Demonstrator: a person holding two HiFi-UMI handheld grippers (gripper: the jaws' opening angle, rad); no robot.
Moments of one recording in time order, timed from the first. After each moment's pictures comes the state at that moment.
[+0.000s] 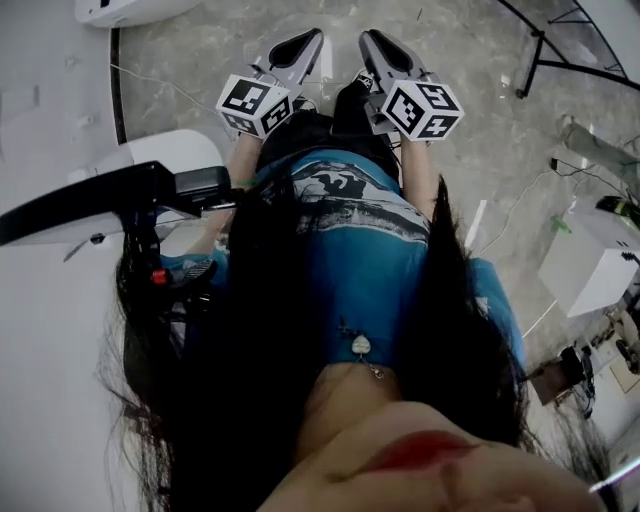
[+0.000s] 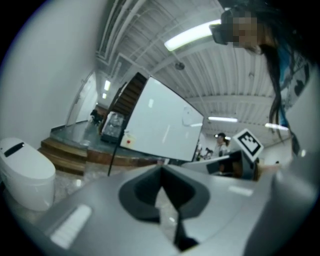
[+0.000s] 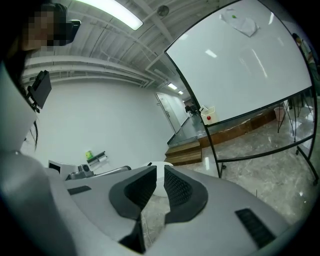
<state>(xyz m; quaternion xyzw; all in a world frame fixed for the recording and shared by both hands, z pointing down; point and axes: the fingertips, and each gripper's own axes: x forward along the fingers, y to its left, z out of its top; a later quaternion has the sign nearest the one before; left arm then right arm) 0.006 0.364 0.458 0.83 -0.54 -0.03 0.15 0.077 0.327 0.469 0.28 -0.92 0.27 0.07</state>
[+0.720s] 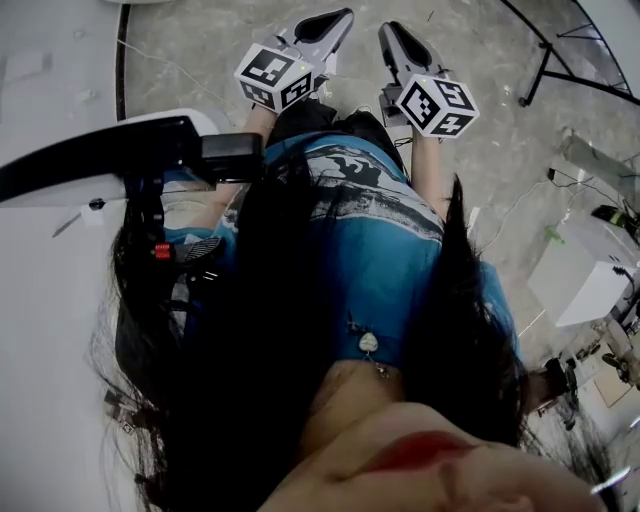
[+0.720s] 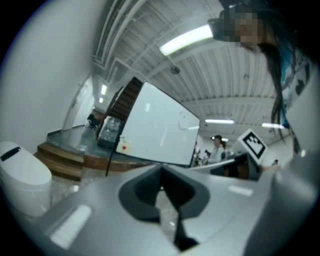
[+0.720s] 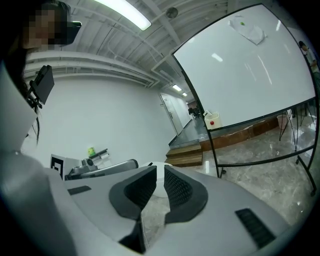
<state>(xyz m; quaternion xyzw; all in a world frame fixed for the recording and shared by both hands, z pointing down) 0.012 0.355 0.444 0.84 -0.53 -0.04 0.13 0.075 0.333 0.461 0.28 -0.92 0.25 0.08</state>
